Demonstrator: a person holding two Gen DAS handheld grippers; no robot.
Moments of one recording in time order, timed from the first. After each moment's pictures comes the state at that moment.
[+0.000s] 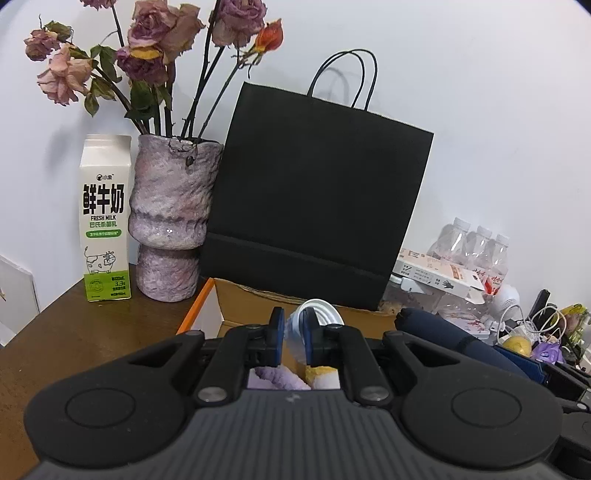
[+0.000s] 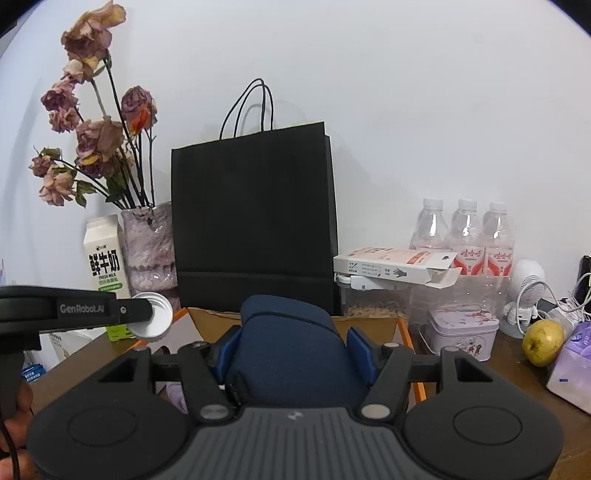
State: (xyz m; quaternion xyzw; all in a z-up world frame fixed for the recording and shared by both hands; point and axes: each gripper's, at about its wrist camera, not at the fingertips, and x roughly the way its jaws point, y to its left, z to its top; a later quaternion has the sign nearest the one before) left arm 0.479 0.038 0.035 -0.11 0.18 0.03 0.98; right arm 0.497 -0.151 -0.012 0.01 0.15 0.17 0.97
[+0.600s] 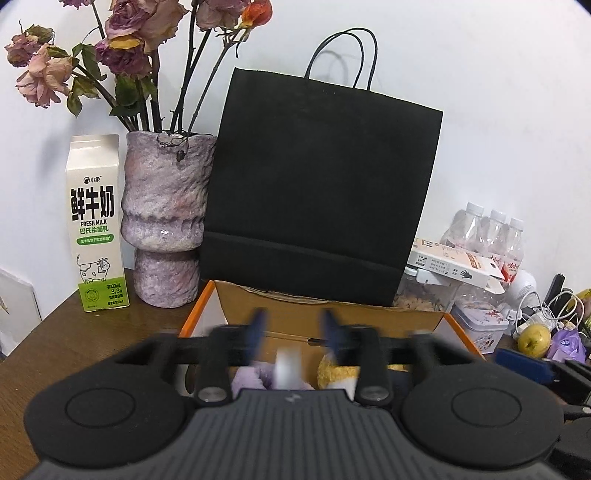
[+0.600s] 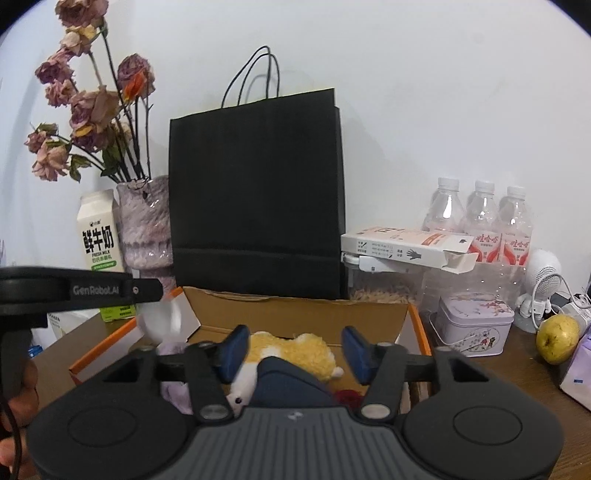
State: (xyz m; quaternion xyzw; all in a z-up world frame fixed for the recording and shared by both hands) left arm 0.504 0.039 0.024 -0.09 0.18 0.04 0.98; right arm 0.520 -0.144 -0.026 0.00 0.18 0.18 0.97
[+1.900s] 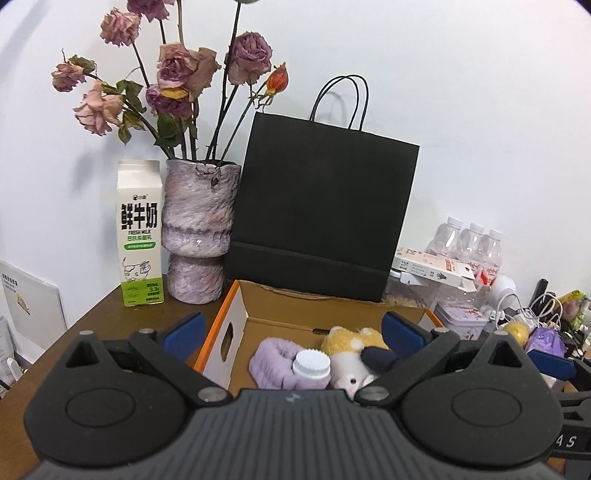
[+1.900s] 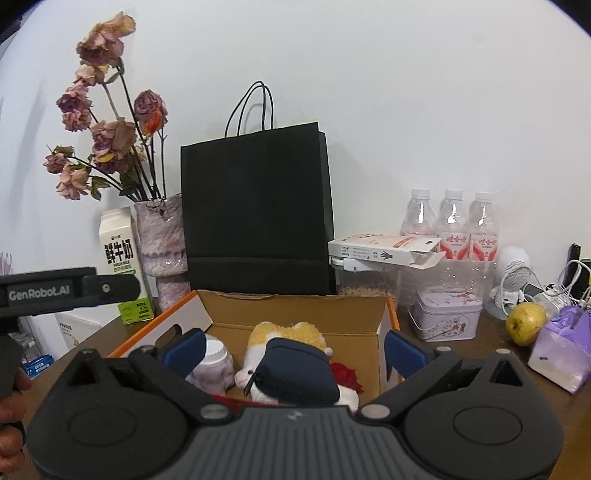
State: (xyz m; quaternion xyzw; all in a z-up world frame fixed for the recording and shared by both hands) left arm 0.409 0.040 0.048 -0.09 0.16 0.04 0.98; right arm 0.446 -0.177 -0.008 0.01 0.17 0.18 0.97
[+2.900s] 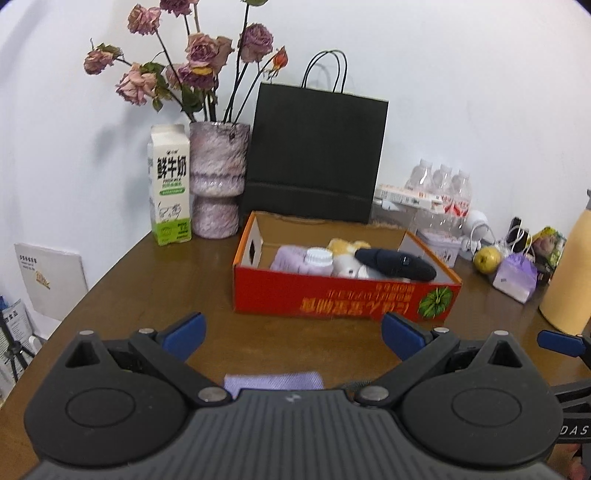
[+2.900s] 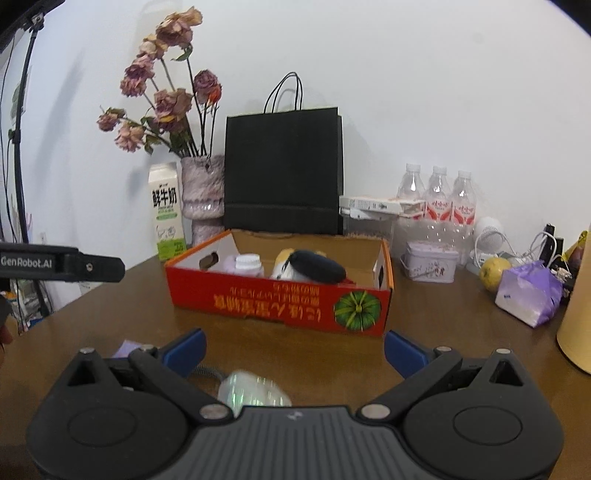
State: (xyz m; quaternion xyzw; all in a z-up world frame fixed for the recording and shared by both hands) left arm 0.277 0.045 0.021 -0.06 0.22 0.02 0.97; right arm 0.301 -0.200 -0.040 -0.03 0.19 0.19 0.96
